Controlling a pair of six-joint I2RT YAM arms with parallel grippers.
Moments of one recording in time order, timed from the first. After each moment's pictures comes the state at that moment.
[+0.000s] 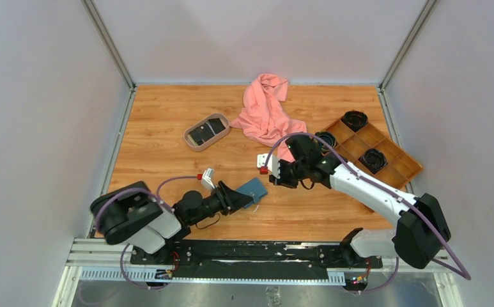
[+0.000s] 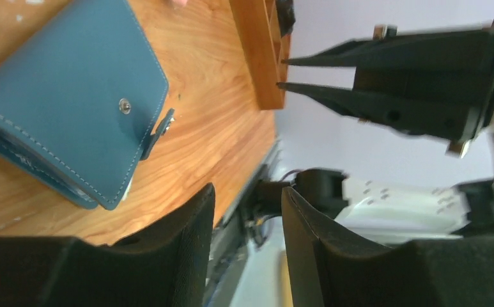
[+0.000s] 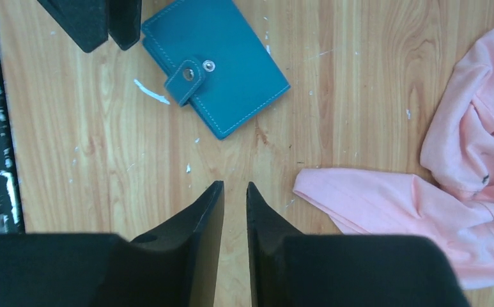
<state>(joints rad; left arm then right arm) -0.89 1.58 0.01 1.46 0.06 -1.42 0.71 1.29 0.89 -0.50 -0.41 -0.76</state>
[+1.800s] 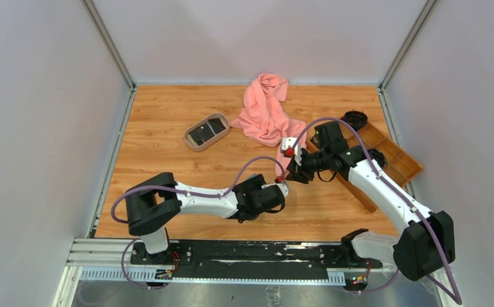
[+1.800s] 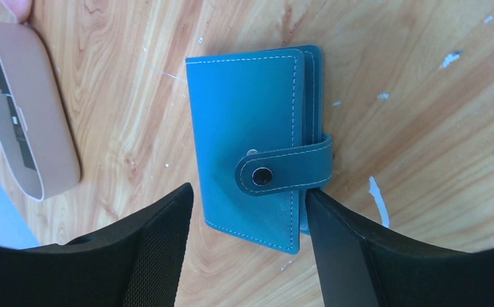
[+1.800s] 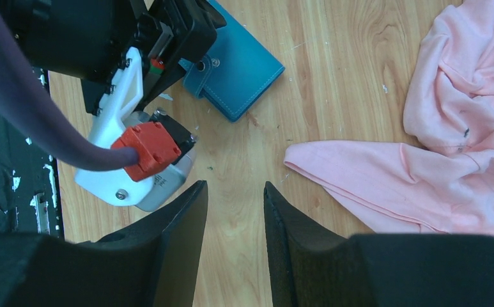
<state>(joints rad) -1.24 1.70 0.92 -0.29 -0.64 0.06 0.42 1.19 0.92 -0.64 -0.73 -0.82</state>
